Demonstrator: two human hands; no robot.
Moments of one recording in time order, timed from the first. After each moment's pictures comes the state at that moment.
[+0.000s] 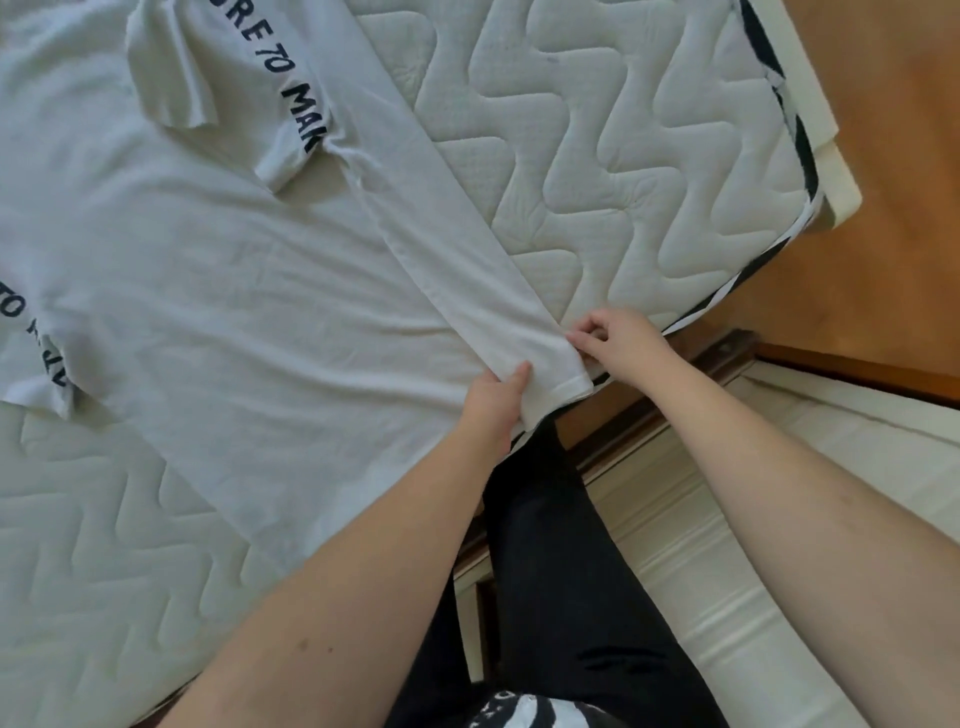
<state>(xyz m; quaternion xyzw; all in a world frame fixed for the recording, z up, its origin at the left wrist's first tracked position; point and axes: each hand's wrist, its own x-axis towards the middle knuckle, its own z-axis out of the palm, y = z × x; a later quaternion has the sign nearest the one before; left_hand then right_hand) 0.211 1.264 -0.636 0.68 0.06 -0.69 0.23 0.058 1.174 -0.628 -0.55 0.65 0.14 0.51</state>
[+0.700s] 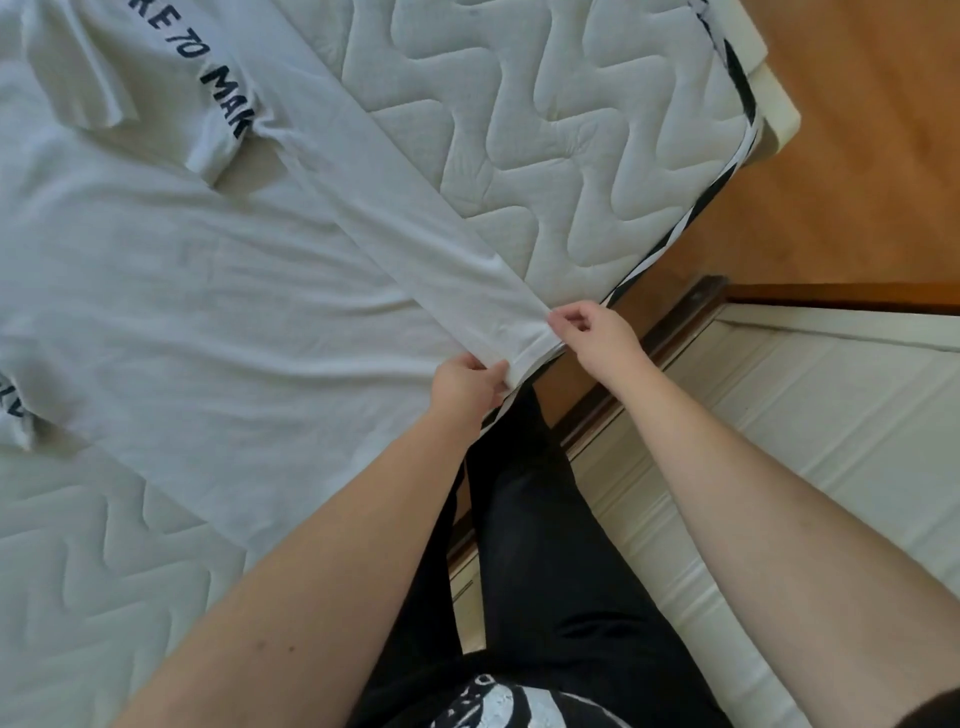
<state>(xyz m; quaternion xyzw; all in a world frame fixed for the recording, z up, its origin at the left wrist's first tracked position) 0.219 1.288 -0.643 0.73 -0.06 -0.67 0.13 0.052 1.239 -0.612 -0.43 0.73 0.01 0.53</state>
